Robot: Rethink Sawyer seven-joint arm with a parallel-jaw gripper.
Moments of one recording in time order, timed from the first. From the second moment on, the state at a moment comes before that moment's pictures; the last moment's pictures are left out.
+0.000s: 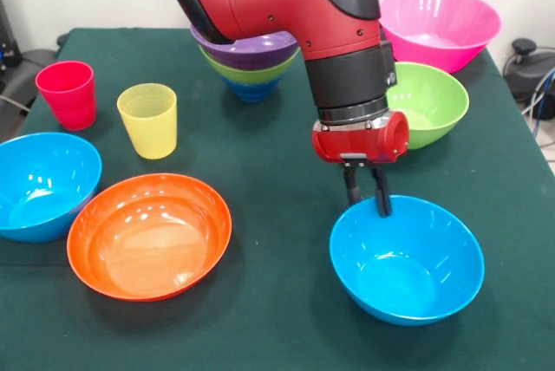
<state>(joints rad) -0.50 -0.36 0.42 1.66 -0.17 -0.09 2.17</state>
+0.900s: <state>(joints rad) -0.50 -0.39 0.42 1.66 -0.17 -0.09 2.17</state>
